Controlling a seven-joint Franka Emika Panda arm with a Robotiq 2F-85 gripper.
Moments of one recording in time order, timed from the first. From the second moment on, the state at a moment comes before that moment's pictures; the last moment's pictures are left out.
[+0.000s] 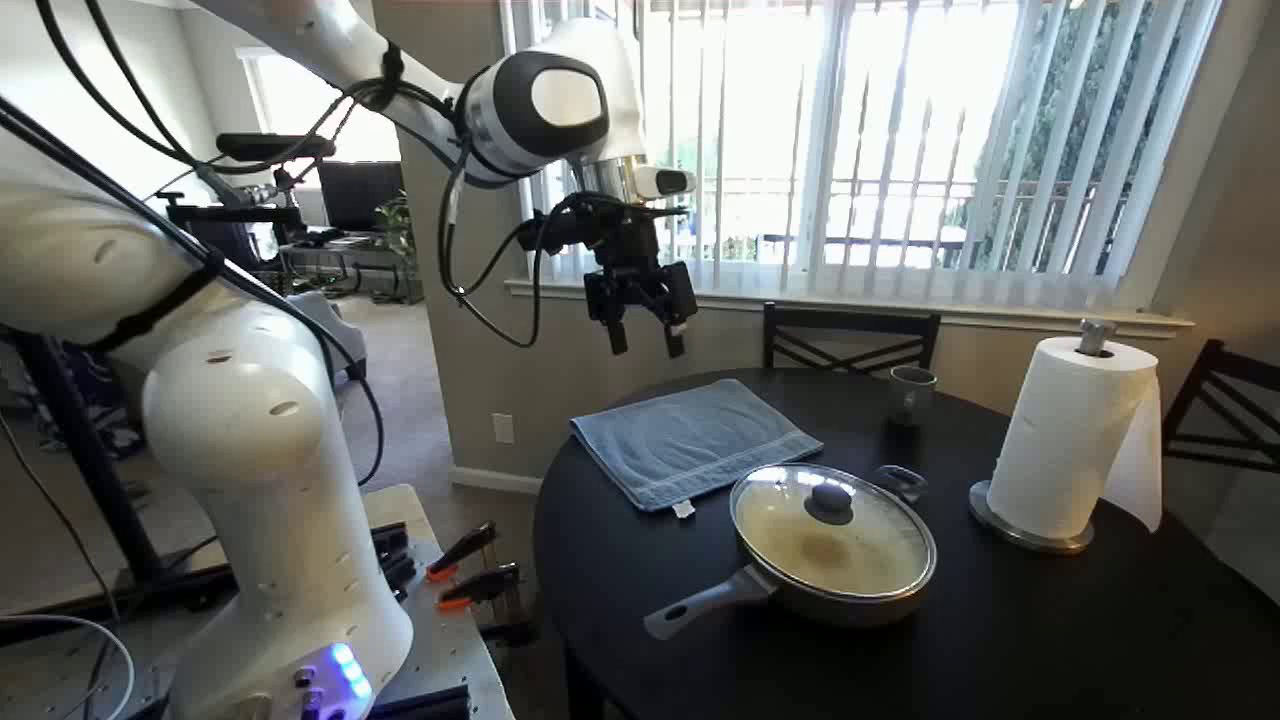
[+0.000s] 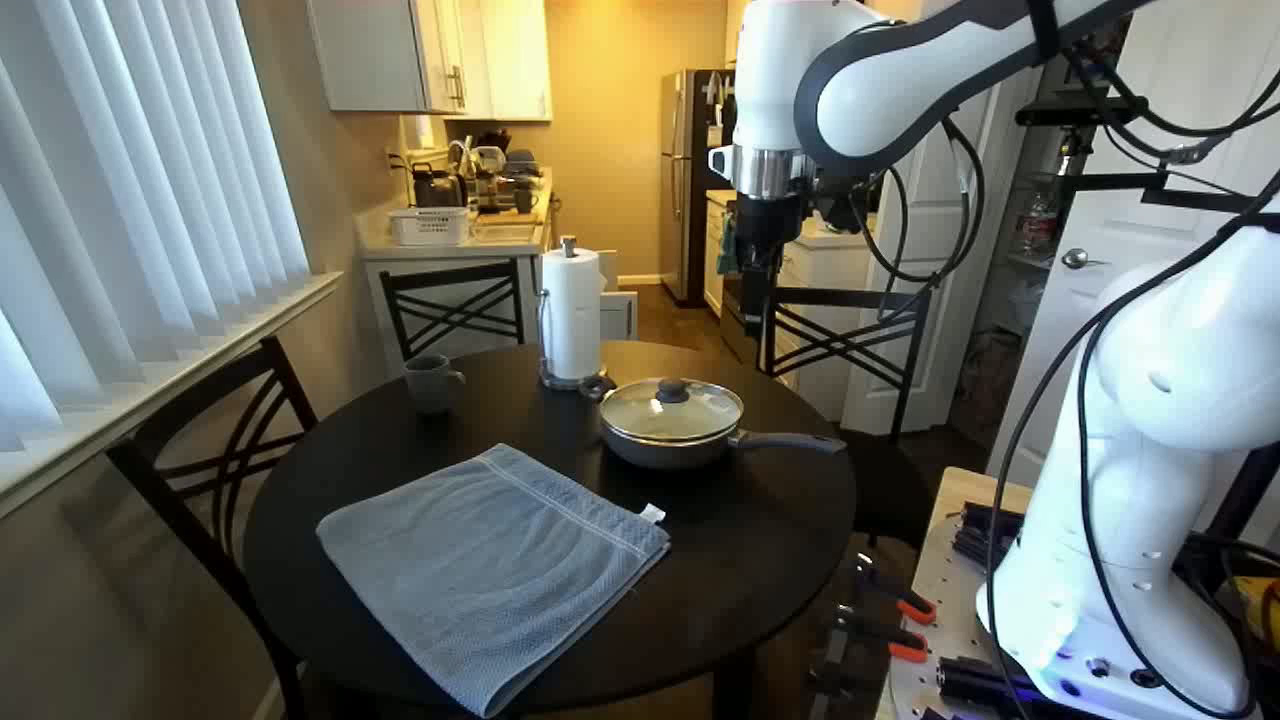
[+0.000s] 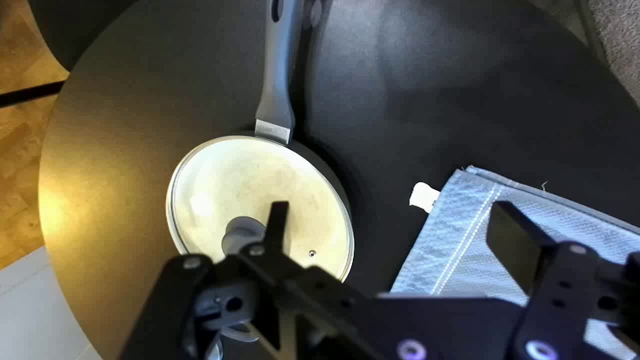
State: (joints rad) arm 0.00 -0.60 0.04 -2.67 -0.25 2.13 -0.08
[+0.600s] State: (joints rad) arm 0.00 -0.60 0.04 -2.67 -0.25 2.13 -0.08
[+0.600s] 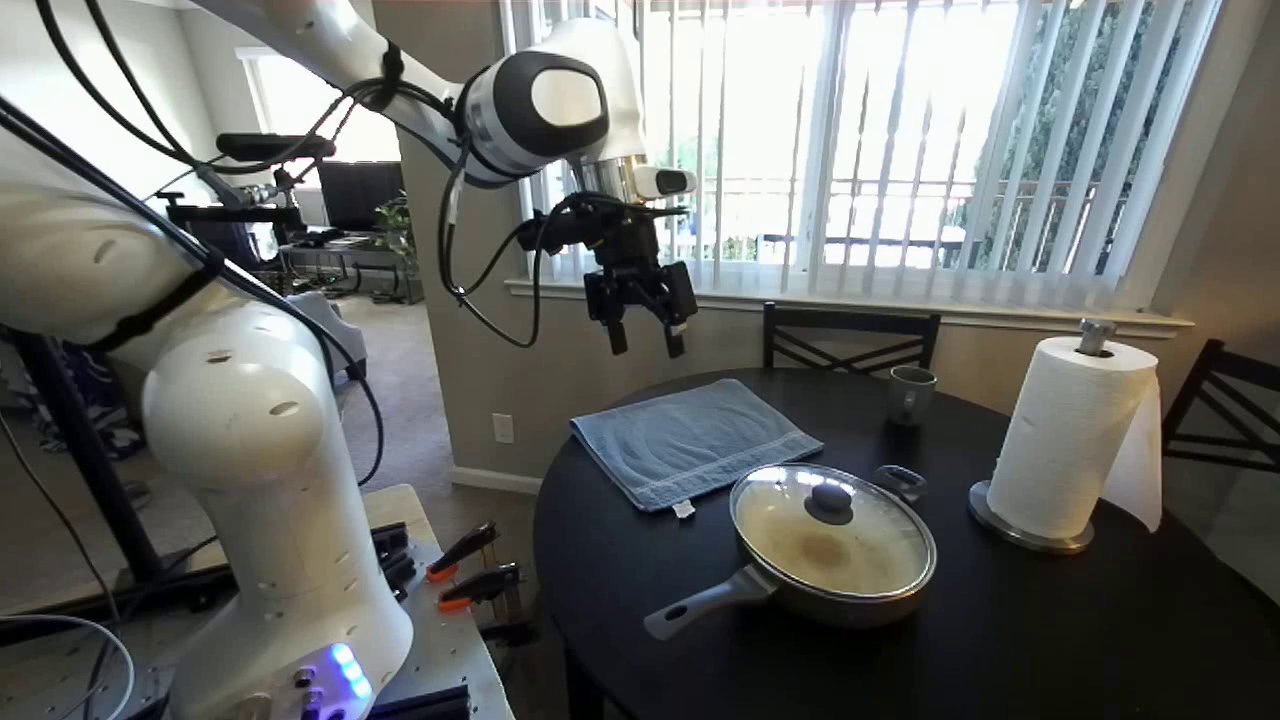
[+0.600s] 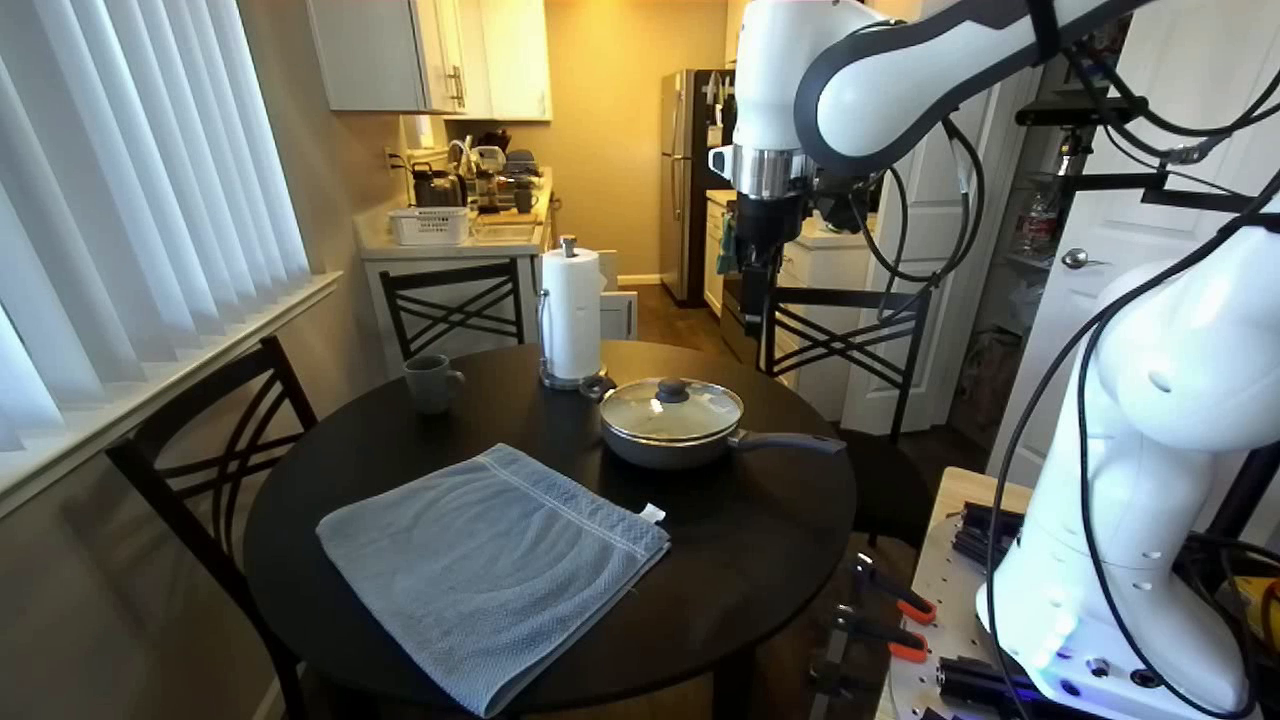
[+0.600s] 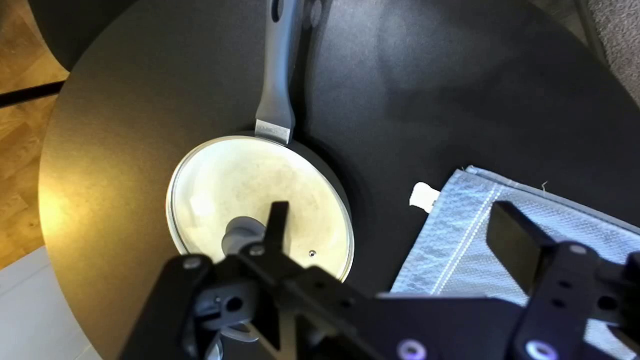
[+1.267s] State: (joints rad) arm -0.02 -0.18 -0.05 -2.51 -0.20 2.37 -0.03
